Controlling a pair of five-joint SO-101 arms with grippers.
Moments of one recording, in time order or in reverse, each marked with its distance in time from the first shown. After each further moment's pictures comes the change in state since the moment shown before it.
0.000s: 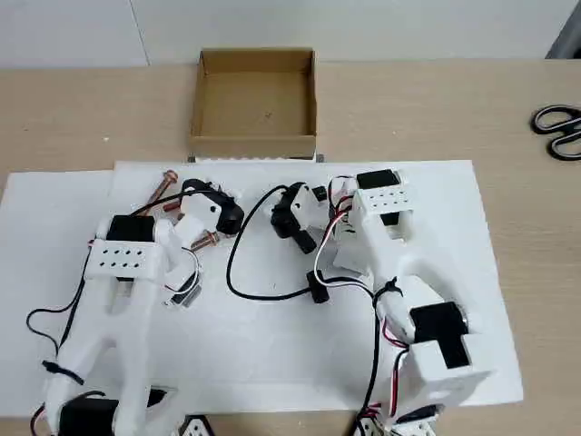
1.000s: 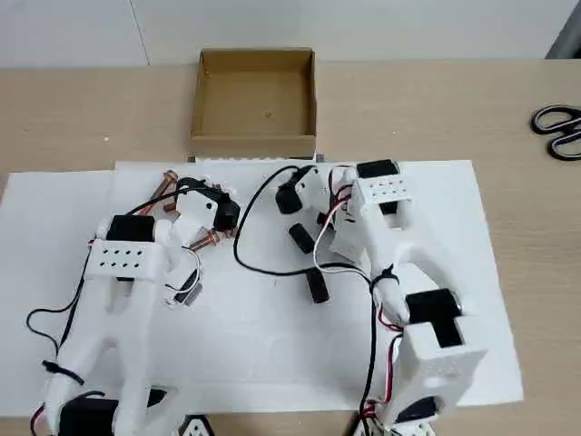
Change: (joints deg) left arm 0.0 0.0 0.0 0.0 4.4; right arm 0.6 4.7 -7.2 3.4 -12.4
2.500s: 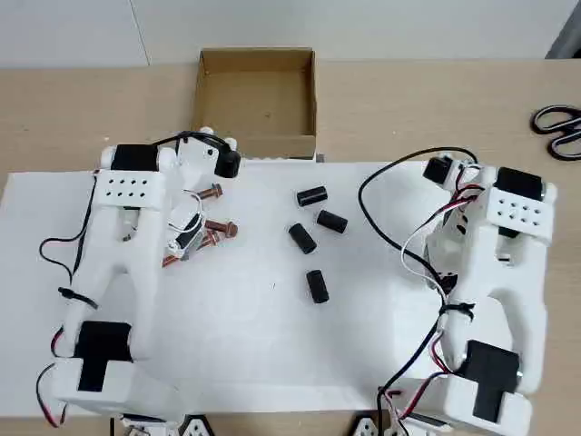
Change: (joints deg) left arm -0.4 24.4 -34.0 13.6 -0.3; right arm 28.1 -19.3 4.4 18.7 -27.1
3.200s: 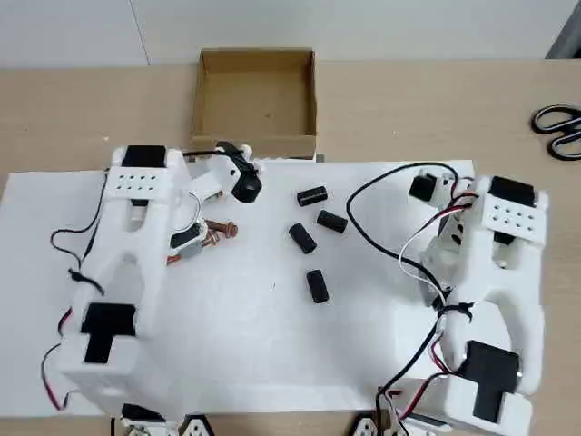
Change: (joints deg) left arm 0.0 8.1 0.0 -8.3 -24.8; right arm -0.1 0.0 6.1 0.0 5.2
